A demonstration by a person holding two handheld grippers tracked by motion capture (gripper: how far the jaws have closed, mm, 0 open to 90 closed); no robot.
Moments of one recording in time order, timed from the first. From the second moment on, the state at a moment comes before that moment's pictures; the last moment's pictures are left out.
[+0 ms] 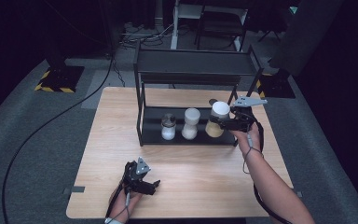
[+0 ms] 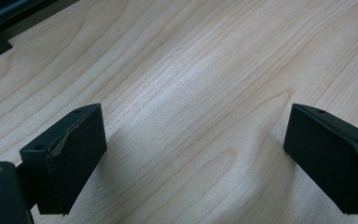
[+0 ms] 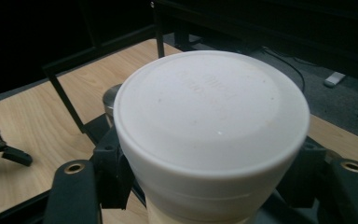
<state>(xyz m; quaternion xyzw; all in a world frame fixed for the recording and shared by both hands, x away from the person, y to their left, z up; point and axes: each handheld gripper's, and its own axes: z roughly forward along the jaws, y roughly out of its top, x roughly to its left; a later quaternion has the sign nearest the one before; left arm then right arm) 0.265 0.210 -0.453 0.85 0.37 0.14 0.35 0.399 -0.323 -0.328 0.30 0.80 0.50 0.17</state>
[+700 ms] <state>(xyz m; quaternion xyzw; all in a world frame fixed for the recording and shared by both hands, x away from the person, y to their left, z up) 0.265 0.210 -0.453 0.85 0.37 0.14 0.35 0.424 -0.307 -0.351 0.34 0.80 0.45 0.18</state>
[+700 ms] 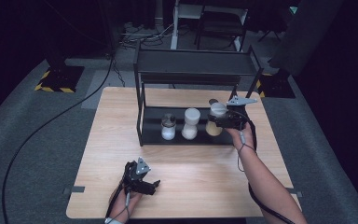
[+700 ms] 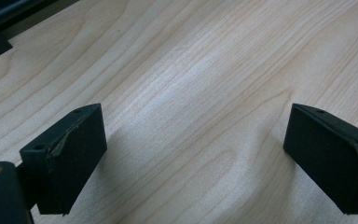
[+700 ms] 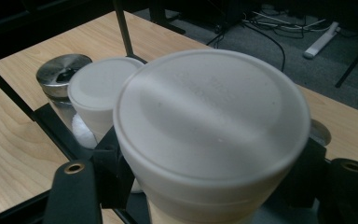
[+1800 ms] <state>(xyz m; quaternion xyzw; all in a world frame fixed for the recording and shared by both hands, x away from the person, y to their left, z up) 0.265 0.210 -0.453 0.85 0.37 0.14 0.35 0.436 -0.287 -0.372 0.36 0.81 0.42 0.17</state>
